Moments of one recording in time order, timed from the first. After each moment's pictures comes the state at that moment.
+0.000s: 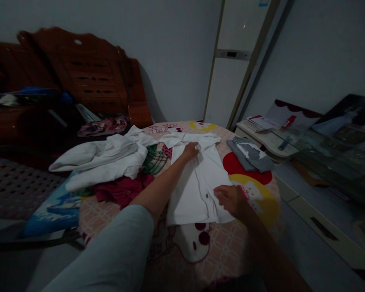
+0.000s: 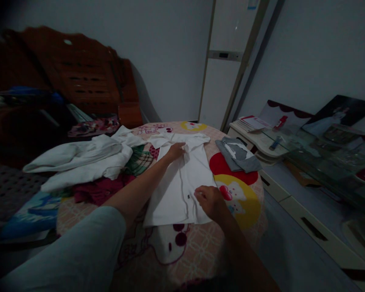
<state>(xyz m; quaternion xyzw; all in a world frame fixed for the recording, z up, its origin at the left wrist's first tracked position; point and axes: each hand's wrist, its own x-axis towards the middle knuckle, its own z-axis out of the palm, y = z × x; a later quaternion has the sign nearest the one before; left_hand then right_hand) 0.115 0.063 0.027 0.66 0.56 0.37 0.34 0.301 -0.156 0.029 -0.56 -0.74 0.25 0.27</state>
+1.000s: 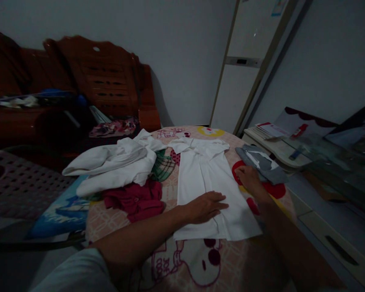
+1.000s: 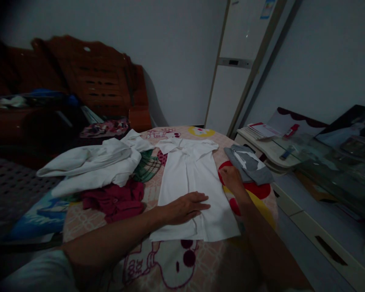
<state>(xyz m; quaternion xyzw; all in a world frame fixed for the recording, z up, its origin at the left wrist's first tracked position) 0.099 -0.098 -0.019 0.95 0.18 0.18 0.18 0.339 -0.035 0.044 -0.67 -0.71 0.07 0.20</state>
